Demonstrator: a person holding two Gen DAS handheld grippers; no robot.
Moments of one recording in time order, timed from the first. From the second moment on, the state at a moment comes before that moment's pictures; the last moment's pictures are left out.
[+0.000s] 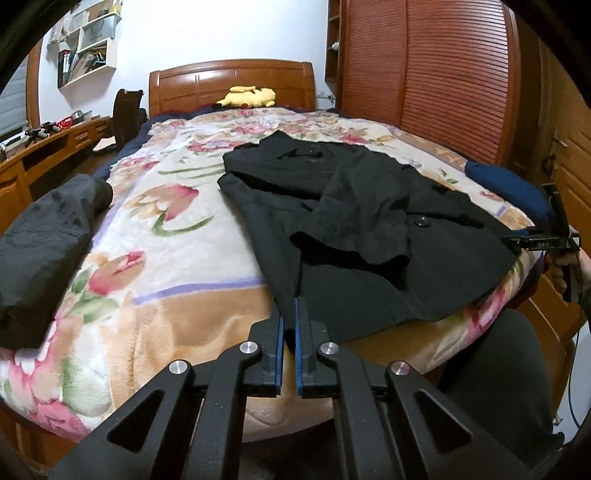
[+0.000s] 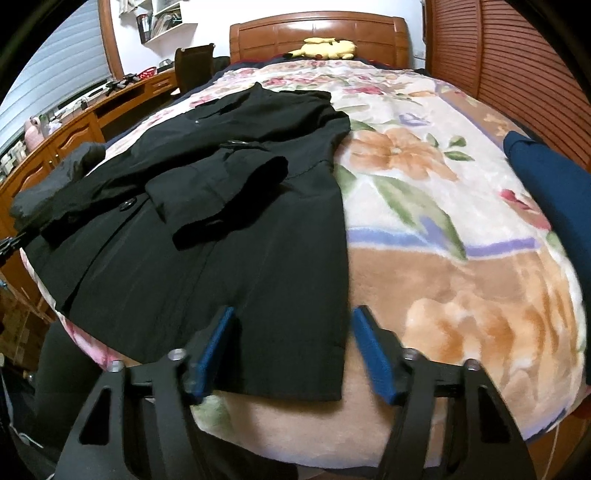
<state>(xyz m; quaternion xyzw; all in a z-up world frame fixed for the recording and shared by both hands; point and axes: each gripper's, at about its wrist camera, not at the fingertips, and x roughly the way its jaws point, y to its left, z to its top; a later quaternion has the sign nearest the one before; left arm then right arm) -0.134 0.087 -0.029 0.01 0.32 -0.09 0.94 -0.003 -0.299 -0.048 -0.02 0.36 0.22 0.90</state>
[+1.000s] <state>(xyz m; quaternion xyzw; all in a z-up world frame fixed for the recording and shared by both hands) -0.203 0.112 0.167 0.01 0.10 -0.09 0.99 -0.176 -0.349 0.142 -0.01 0.08 0.27 0.96</state>
